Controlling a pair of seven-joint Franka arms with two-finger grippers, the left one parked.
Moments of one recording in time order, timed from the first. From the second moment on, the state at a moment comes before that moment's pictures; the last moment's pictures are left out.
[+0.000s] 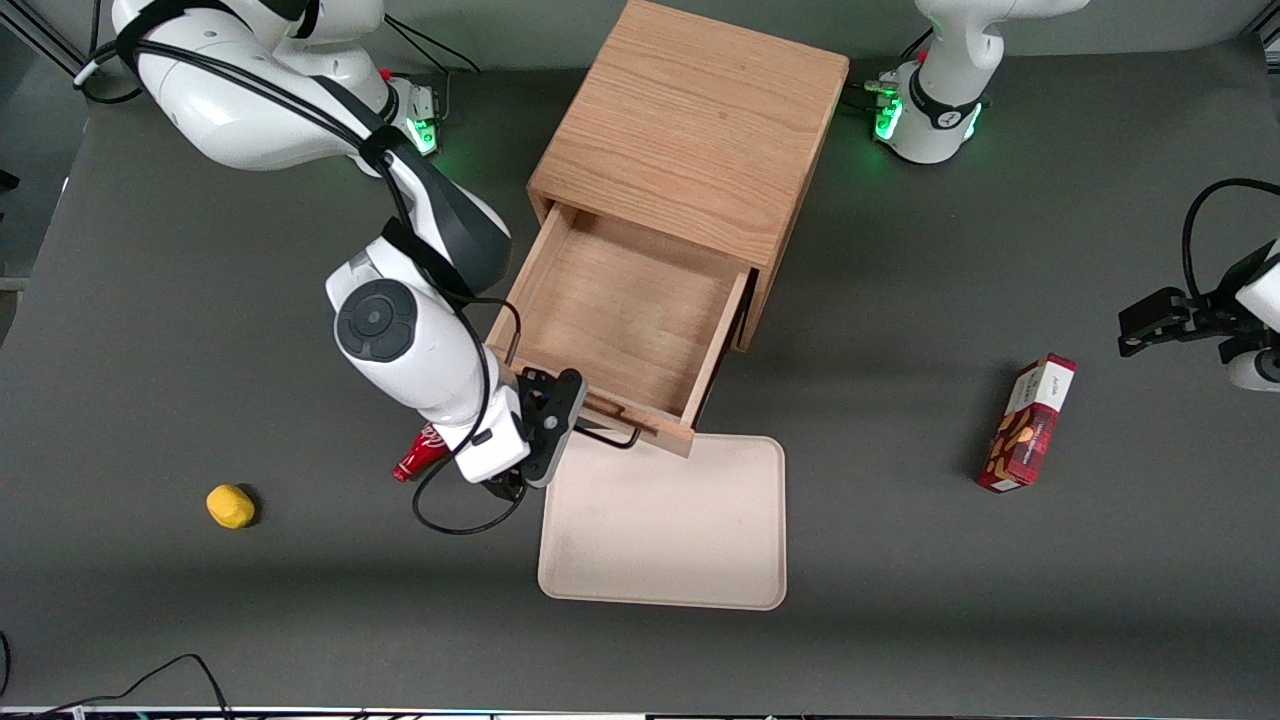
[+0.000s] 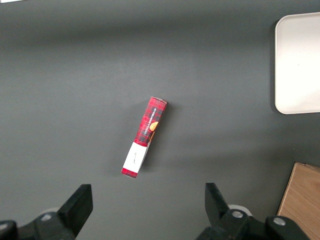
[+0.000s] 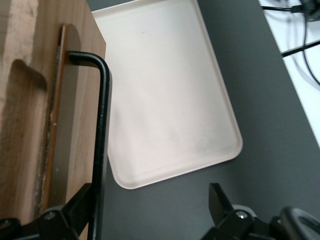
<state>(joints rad) 0.08 0.71 0.58 -1.25 -0.29 2.06 -0.59</state>
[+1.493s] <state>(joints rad) -0.10 0.15 0.35 -1.42 -0.10 1.66 -0.17</state>
